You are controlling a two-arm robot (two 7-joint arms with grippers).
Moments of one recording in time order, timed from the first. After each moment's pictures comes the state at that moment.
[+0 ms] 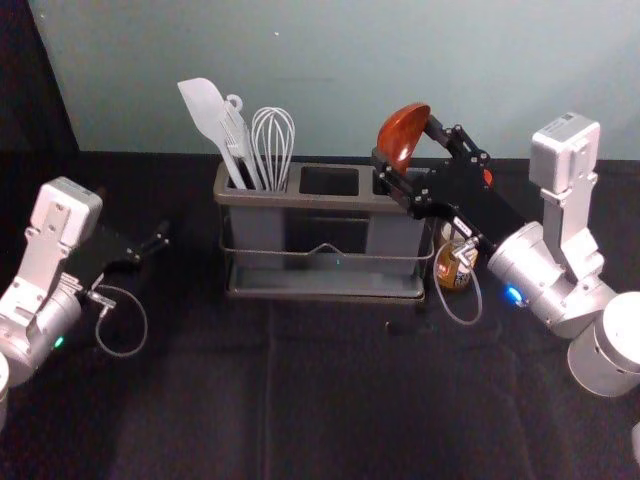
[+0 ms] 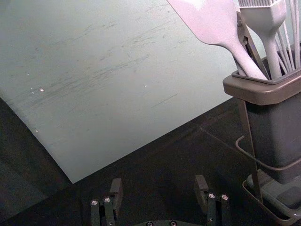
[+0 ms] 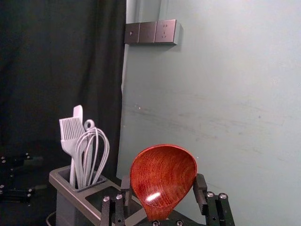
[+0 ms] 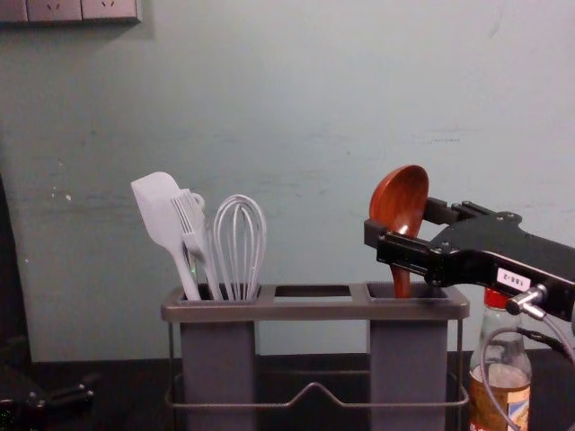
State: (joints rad) left arm -0.20 0.60 0.45 -1.41 -0.25 -0.12 0.03; right arm 0.23 0.28 -0.29 -1.51 0.19 -0.16 0.35
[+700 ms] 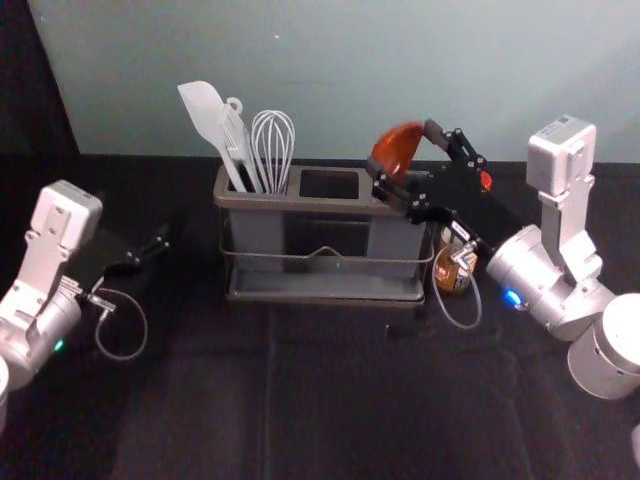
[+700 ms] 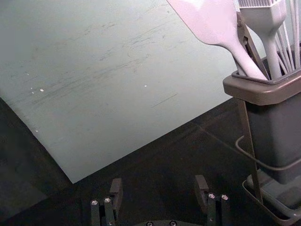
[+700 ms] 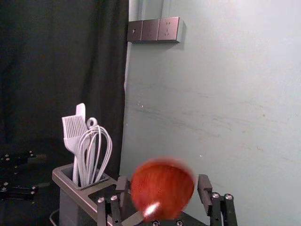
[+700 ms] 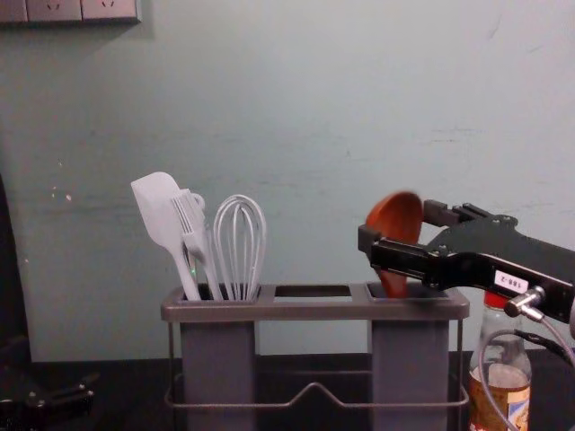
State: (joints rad) left arm -0.20 0.60 0.45 -1.41 -0.25 -0.12 0.03; right arm 0.24 0.28 -0.30 -1.51 0.20 -0.16 0.36
